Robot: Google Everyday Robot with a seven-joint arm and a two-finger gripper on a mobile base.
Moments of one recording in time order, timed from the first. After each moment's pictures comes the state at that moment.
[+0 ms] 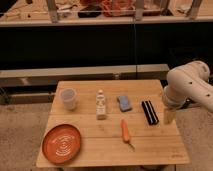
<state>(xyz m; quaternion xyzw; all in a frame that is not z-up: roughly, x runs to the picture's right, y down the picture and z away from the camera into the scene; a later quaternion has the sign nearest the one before) 0.286 0.109 0.683 -0.28 0.02 0.02 0.96</state>
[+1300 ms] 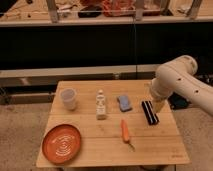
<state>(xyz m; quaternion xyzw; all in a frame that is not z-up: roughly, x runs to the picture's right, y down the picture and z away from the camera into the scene) 0.228 0.056 0.700 -0.20 -0.04 -0.07 0.98</state>
